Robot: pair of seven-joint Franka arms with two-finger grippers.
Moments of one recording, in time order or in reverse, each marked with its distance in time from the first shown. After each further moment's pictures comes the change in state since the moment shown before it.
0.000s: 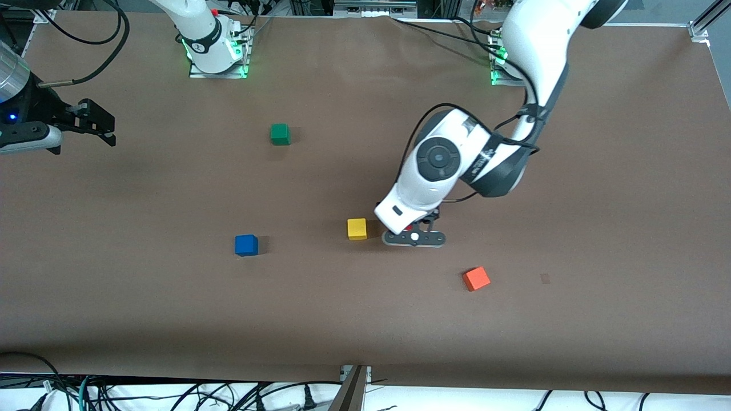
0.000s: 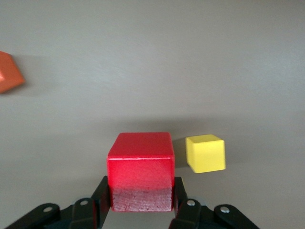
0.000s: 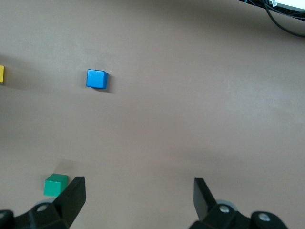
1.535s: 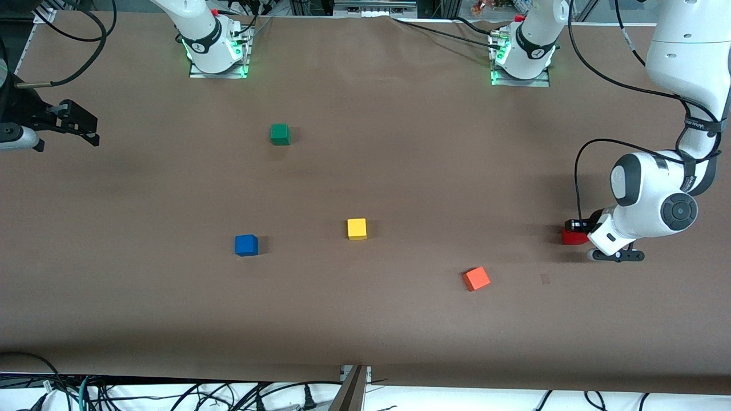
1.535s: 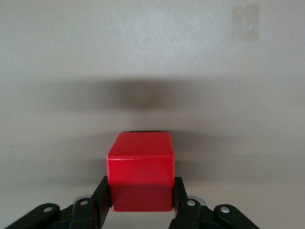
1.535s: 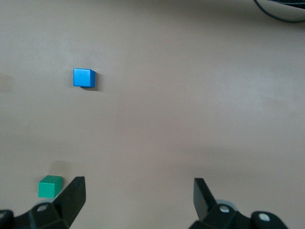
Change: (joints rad) left arm 0.624 -0.197 0.159 -0.633 -0.001 0.251 0.716; right arm -0.054 -0.008 -0.002 -0.015 0.000 0.001 0.001
